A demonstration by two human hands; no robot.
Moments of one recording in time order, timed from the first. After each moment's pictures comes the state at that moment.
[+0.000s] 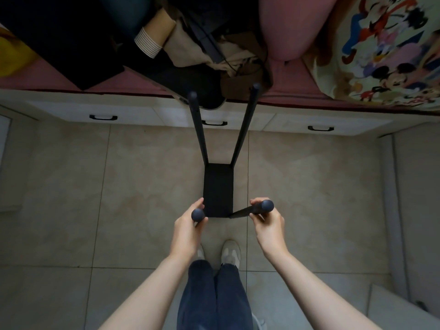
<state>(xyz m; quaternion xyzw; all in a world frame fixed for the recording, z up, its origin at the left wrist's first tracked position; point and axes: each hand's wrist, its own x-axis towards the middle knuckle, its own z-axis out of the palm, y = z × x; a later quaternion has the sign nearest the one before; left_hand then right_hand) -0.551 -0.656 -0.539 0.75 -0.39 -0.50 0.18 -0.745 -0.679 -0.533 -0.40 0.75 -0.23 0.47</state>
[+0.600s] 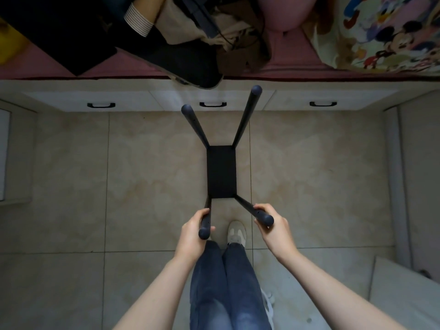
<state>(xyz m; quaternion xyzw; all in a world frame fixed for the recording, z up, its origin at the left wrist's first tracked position) -0.546 -0.589 -0.554 0.73 -0.42 -0.54 0.09 -0.772 -0.608 -0.546 -0.47 0.72 -0.12 0.50</state>
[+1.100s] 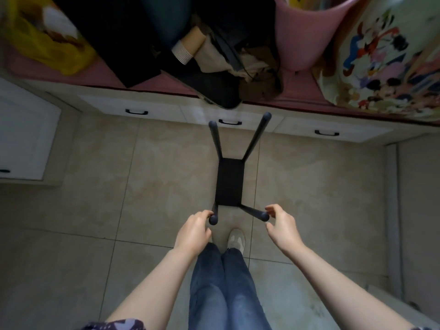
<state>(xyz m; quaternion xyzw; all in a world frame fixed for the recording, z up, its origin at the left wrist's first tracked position) -0.533 -0.576 -0.448 0.74 -0.51 -0.43 -0.03 -0.772 -0.630 -0.449 -0.55 0.70 0.03 0.45</state>
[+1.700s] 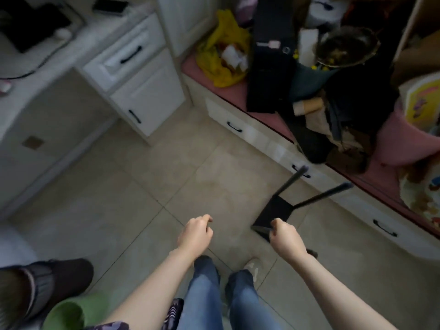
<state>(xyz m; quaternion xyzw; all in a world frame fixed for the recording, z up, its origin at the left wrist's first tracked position) -0.428 -0.450 -0.317 0.88 -0.33 -0.34 0.06 -0.619 -0.611 -0.332 -0.77 0.51 0.20 0.32</state>
